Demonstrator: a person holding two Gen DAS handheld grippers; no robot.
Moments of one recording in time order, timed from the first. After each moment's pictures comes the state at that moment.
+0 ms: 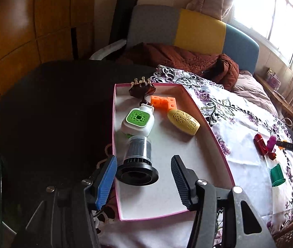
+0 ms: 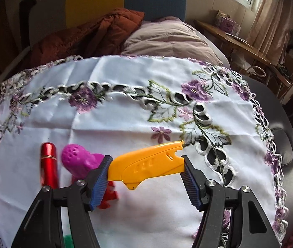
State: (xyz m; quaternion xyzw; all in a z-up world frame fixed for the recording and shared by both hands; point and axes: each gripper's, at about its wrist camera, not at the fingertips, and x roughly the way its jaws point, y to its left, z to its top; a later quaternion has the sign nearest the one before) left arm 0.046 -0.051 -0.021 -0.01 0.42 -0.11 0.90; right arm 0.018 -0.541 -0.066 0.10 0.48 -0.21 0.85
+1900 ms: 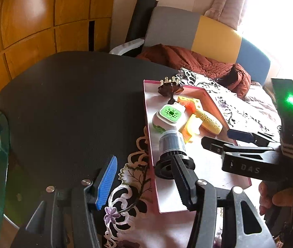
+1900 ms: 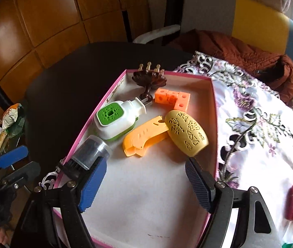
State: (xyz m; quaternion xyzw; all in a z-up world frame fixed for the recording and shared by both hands) left arm 0.040 0.003 -0.031 -0.05 0.42 -0.07 0.90; right arm 0.090 -0.162 -0.046 -0.01 0.45 0.15 0.88
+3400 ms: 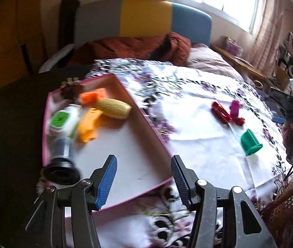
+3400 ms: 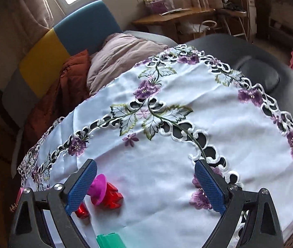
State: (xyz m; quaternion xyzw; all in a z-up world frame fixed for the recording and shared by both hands) left arm 0.018 -0.148 -0.022 0.07 0.43 -0.25 0.87; right arm -0.060 -0.577 -0.043 0.35 0.35 -0.31 0.81
